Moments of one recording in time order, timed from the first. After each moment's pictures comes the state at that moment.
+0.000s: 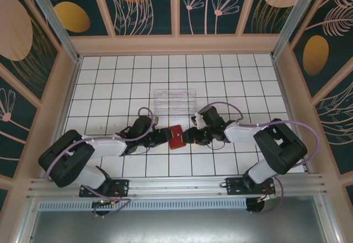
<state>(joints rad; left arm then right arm) -0.73 1.46 0.43 0.29 0.32 -1.04 0.67 1.54 0.58 -0.01 -0.60 0.67</state>
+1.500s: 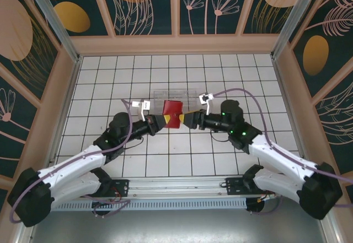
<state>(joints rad) -0.73 0.95 0.44 0.37 0.33 -0.81 0.70 0.96 0.59 0.20 -0.52 0.70</state>
